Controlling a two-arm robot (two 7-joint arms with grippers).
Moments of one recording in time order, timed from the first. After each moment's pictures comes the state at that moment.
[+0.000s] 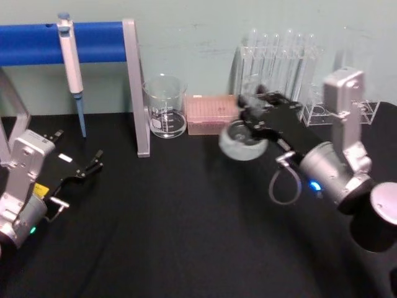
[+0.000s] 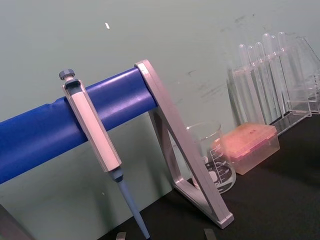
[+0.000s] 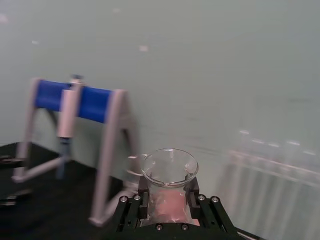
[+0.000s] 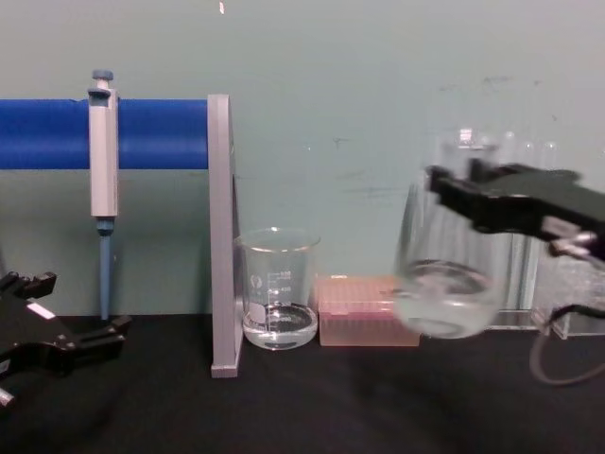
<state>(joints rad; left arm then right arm) -0.20 0.60 0.45 -1.41 -0.25 -0.12 0.03 0.21 0.25 -0.26 -1.57 0.23 -0.01 0.28</state>
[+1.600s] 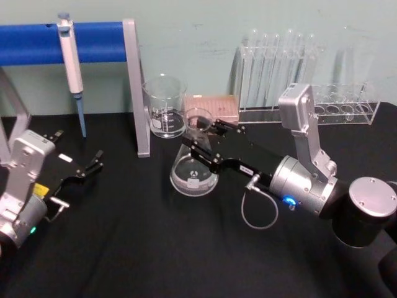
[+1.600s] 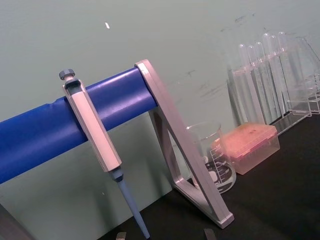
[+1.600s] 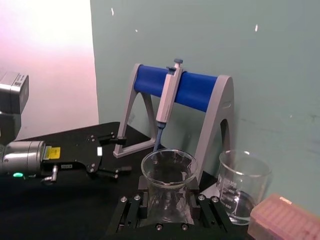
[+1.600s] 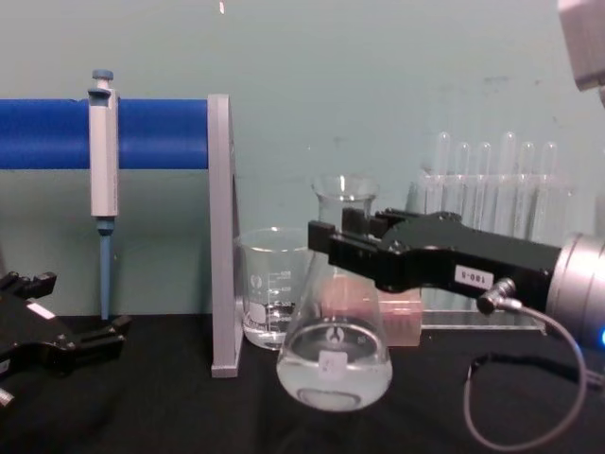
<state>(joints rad) -0.20 0.60 0.45 -1.41 -0.25 -0.12 0.03 0.33 0.34 -0.47 -1.47 0.40 -0.02 0.53</state>
